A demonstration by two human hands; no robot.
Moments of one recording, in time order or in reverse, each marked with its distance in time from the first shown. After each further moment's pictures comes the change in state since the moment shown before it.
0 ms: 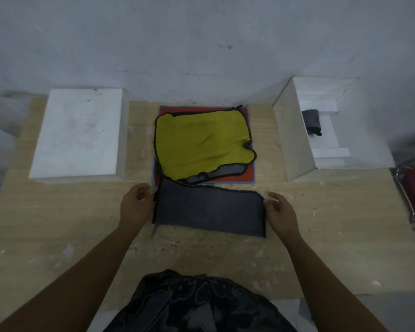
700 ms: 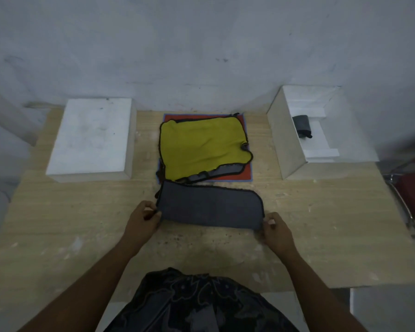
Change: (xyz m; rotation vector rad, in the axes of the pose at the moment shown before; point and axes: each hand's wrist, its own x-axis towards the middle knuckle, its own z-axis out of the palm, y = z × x) left_hand -0.061 -0.024 -0.017 -0.029 -0.212 0.040; right_hand -0.054 0.040 0.007 -0.097 -0.041 -0.060
